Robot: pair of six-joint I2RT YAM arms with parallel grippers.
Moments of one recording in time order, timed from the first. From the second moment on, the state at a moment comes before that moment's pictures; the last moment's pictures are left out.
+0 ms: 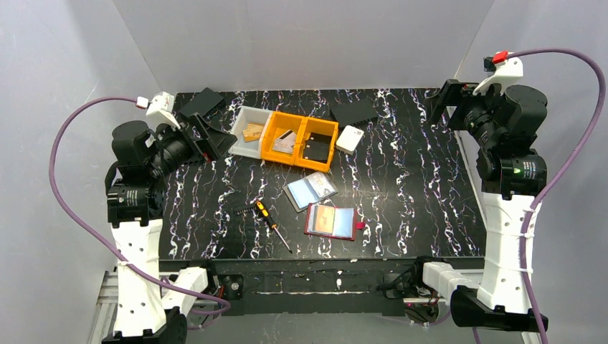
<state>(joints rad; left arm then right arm) 0.06 0.91 1.36 -0.77 0.57 -0.45 -0.04 1.05 1.59 -0.71 -0.20 0.11</state>
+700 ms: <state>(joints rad) 0.06 0.85 1.31 -0.76 0.61 -0.46 -0.06 1.04 1.57 -0.70 -0.19 0.12</state>
